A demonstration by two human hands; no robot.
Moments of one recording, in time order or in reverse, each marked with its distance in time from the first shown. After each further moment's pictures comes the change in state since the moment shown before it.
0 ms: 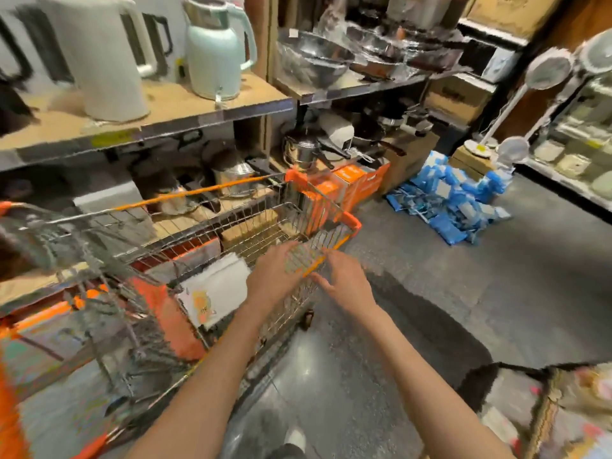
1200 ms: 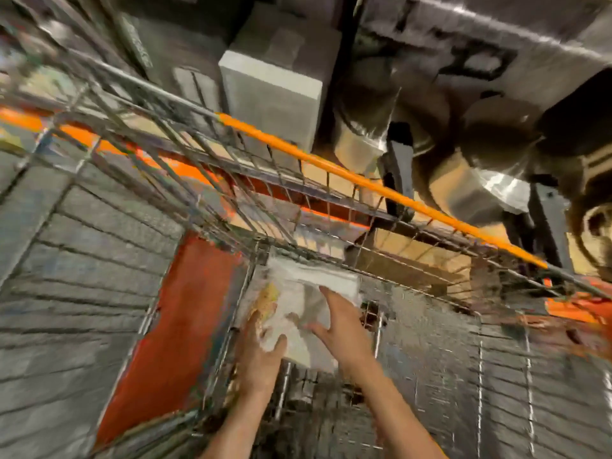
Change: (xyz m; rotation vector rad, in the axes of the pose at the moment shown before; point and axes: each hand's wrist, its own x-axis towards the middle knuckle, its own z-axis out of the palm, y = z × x) left_hand 0.159 -0.315 0.155 -0.581 0.870 -1.169; right_hand 0.336 -0.039 0.352 0.024 -0.816 -0.613
